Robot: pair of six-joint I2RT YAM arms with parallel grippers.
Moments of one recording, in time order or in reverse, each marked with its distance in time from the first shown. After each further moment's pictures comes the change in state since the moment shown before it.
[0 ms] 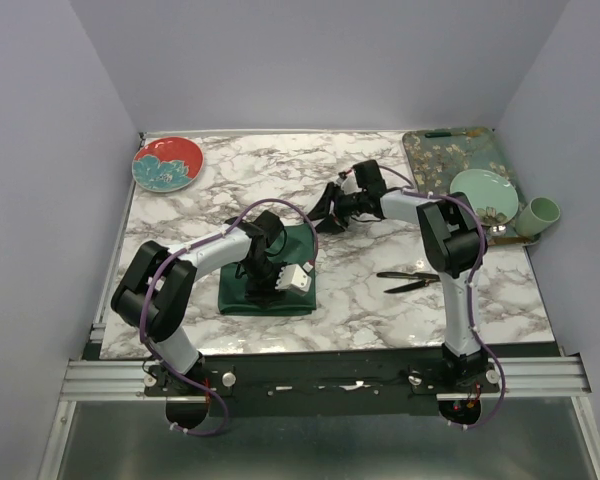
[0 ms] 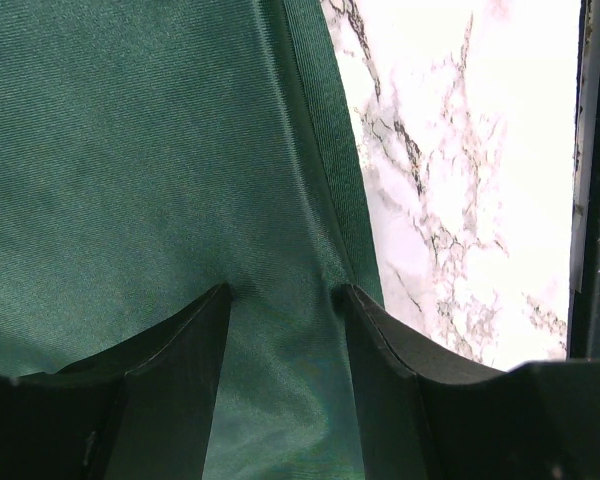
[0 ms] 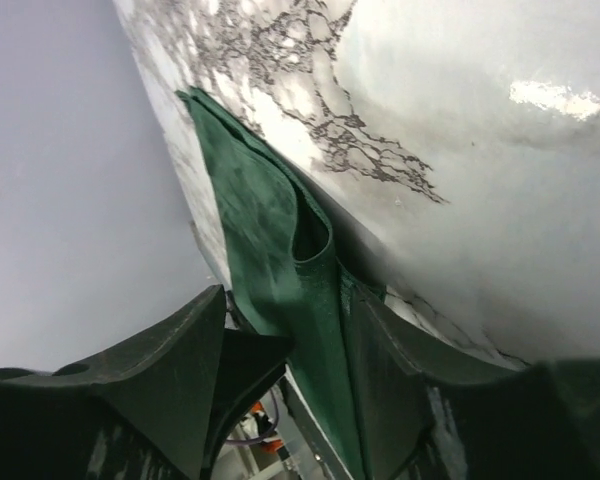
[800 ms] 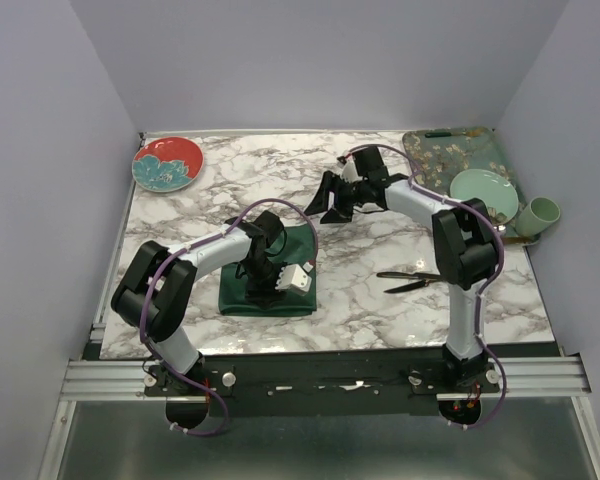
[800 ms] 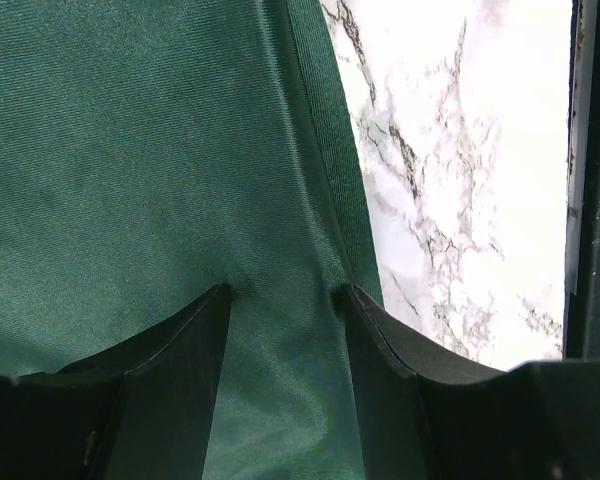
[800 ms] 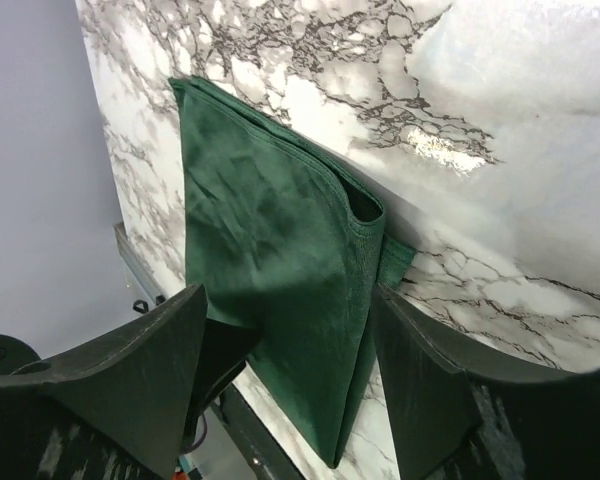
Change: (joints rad) left arm 0.000 0.000 0.000 -0.001 0.010 0.001; right arm 0.036 -0.137 0.057 -0.241 0.171 -0.241
